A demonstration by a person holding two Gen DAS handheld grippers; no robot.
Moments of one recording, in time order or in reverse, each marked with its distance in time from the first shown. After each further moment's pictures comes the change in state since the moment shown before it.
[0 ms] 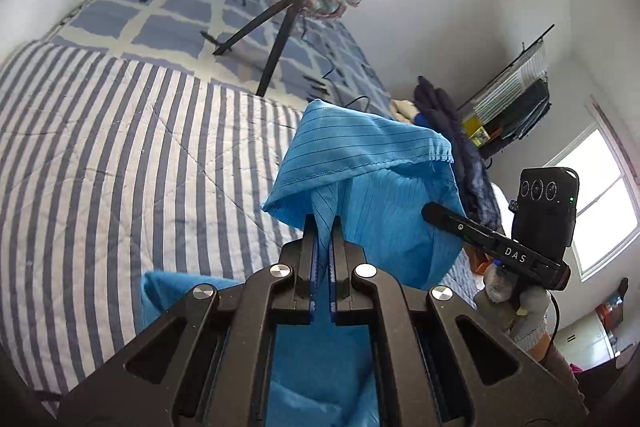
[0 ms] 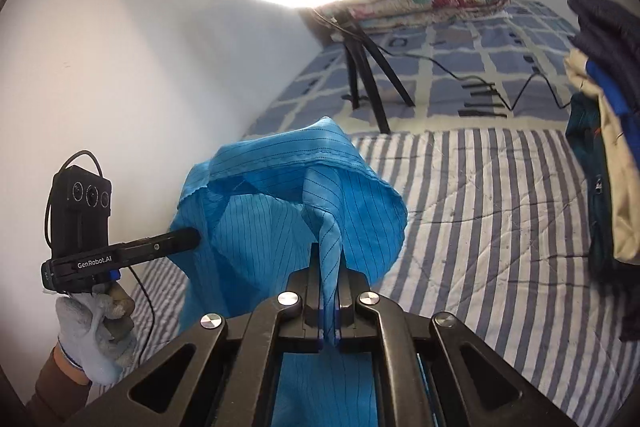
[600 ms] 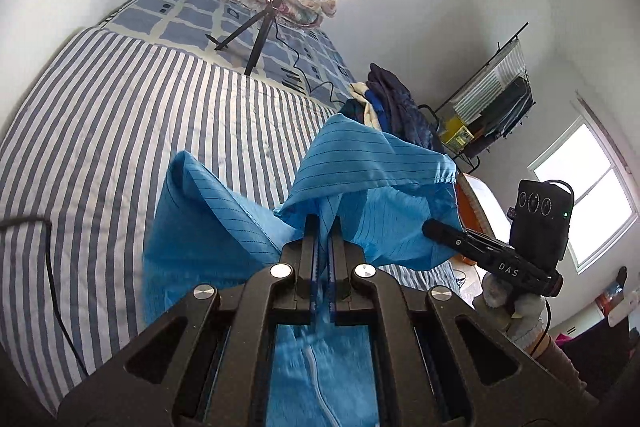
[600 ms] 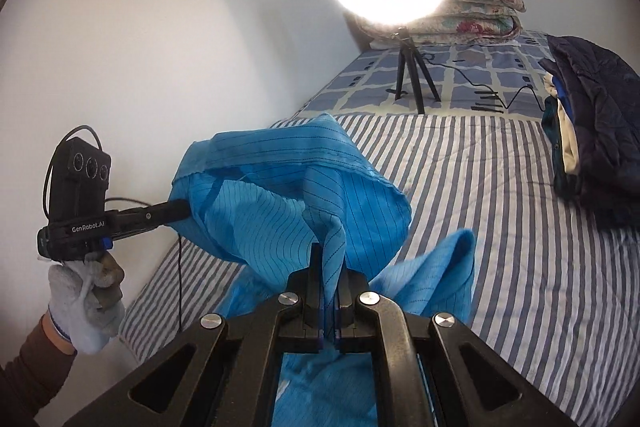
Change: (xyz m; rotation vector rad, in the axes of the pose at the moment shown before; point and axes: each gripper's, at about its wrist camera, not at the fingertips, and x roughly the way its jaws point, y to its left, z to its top) left arm -0.146 -0.065 -0.134 0.016 -0.056 -0.007; right arm -0.132 0.101 -0.117 -0.109 -0.011 -0.008
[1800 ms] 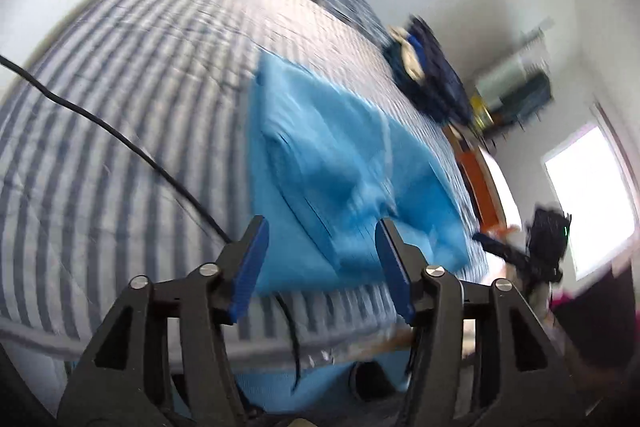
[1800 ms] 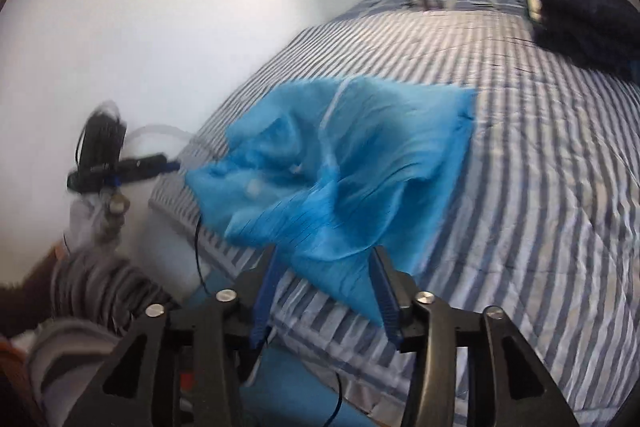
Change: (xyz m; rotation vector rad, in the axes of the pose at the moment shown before) left arm -0.096 0.081 -0.172 -0.160 0.082 0.067; right arm -0.095 0.010 -0.215 0.051 0.130 0.054
